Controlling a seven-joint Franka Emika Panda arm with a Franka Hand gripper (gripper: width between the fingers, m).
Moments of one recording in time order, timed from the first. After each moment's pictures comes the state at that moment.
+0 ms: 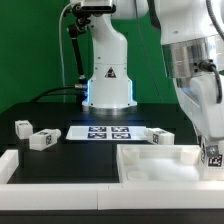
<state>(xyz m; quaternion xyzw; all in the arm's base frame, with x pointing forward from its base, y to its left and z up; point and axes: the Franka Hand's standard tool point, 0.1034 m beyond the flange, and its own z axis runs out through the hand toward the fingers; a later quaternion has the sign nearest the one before) 0.630 0.110 0.071 -0.66 0.75 0.06 0.08</state>
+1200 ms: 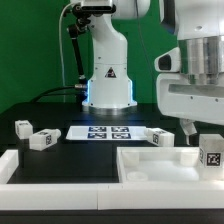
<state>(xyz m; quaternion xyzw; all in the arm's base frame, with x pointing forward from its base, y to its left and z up) 0.630 0.118 0.073 -0.93 0.36 -0.01 0.05</state>
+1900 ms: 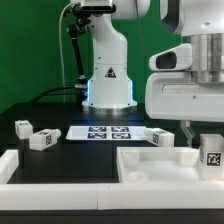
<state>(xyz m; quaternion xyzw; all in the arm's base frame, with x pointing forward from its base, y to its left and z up) 0.634 0.115 0.075 -0.95 0.30 -0.01 0.04</state>
